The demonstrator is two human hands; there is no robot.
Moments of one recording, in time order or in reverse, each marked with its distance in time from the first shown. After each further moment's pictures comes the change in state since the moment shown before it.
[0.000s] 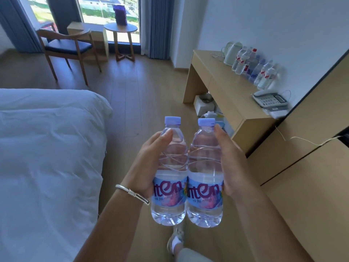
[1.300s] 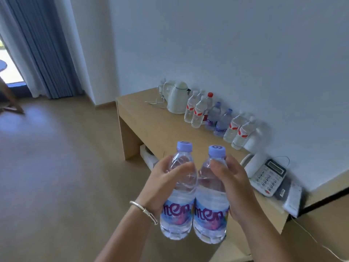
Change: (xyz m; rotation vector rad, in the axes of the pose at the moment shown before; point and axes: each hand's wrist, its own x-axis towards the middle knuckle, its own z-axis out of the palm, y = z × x) left_hand 0.840 0.120 0.115 0.240 -0.488 -0.096; right_hand 0.741 -0.169 -0.083 0.124 0.438 -0.230
